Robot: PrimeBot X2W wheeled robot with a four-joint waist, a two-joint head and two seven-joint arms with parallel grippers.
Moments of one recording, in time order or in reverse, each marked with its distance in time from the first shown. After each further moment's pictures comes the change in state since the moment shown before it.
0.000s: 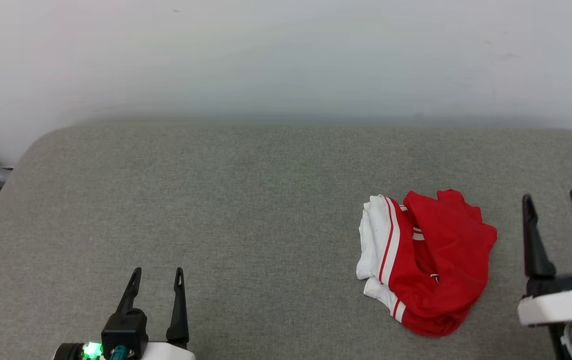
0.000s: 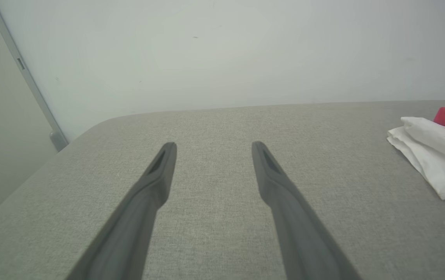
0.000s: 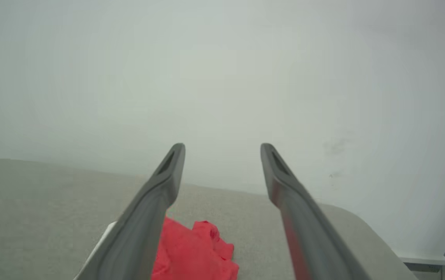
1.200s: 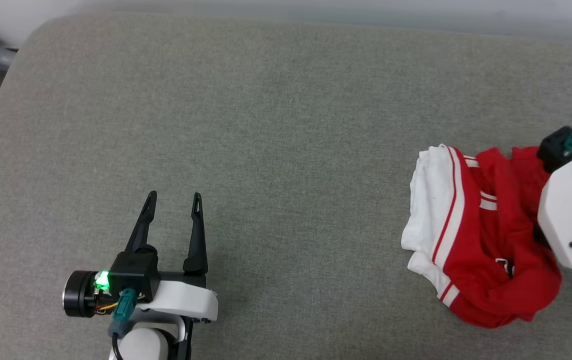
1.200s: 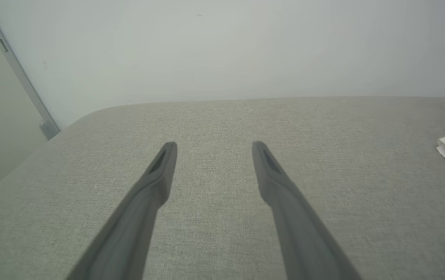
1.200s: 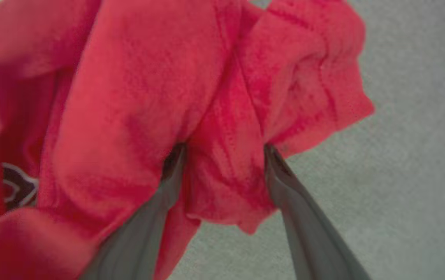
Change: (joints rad) left arm -0.193 -0.039 -0.031 -0.053 0.006 -0.016 0.000; right arm -0.721 -0.714 0.890 0.288 0.784 0.000 1.048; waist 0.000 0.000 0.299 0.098
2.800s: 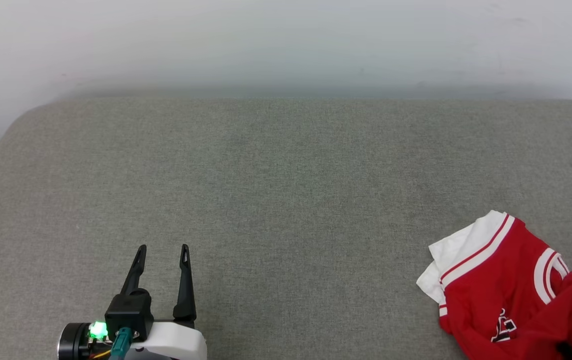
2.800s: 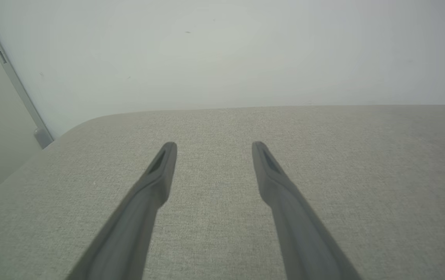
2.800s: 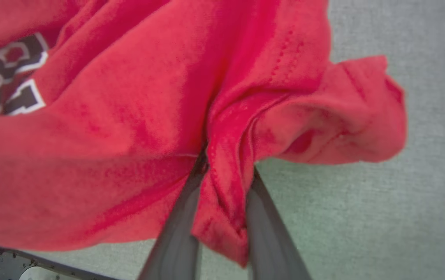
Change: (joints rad) left arm 0.129 -0.004 0.039 0.044 0.003 0.019 0.000; right arm 0.730 0.121 -0.423 0.156 -0.024 0.001 -0.597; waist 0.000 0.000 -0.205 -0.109
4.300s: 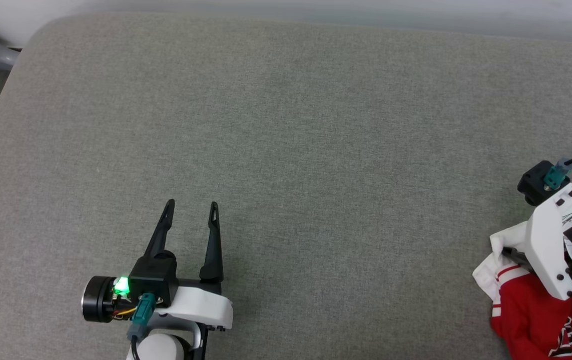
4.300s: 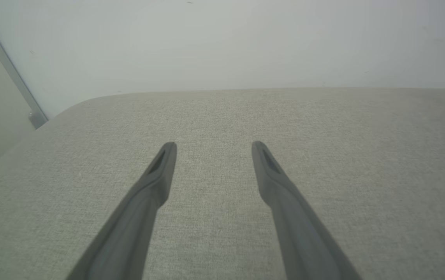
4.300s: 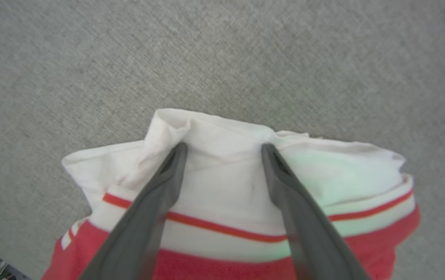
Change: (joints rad) left arm -0.126 0.000 -0.093 -0.019 -0.017 0.008 0.000; right arm -0.603 -0.106 0.426 -0.206 -0.068 -0.001 0.578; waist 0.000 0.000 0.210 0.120
